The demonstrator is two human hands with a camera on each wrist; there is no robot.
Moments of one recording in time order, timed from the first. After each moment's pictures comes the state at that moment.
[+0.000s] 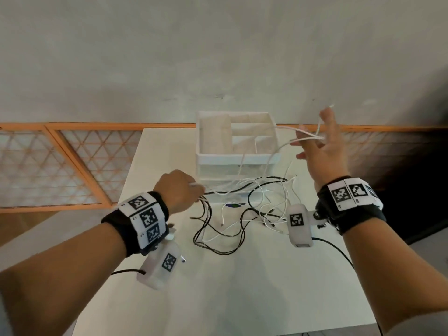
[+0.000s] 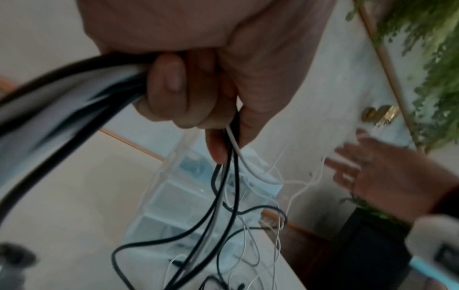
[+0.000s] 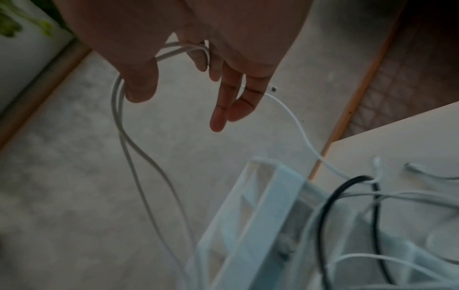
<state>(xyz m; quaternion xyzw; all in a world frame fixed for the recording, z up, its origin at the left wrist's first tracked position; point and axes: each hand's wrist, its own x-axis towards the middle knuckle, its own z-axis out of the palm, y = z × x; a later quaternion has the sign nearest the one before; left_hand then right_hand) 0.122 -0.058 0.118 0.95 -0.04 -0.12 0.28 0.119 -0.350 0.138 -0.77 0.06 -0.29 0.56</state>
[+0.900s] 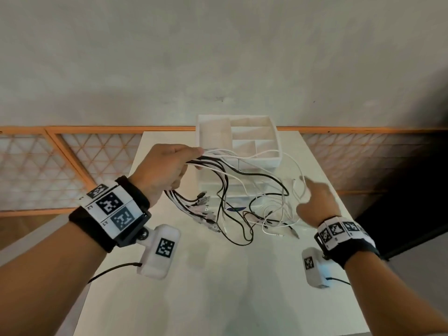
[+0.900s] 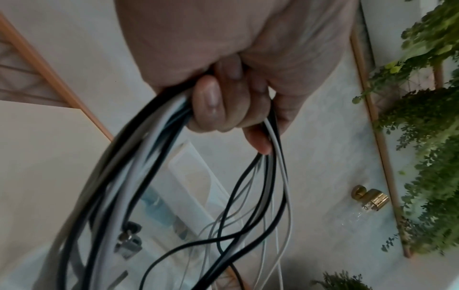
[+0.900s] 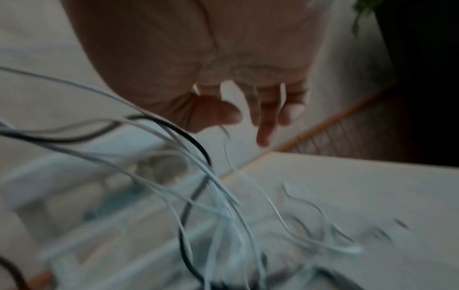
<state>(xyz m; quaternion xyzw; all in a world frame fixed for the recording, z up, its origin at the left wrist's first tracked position) 0.125 -0.054 0.169 0.77 -0.01 -0.10 0.63 0.093 -0.380 0.058 -0.96 0.18 -0.01 0.23</state>
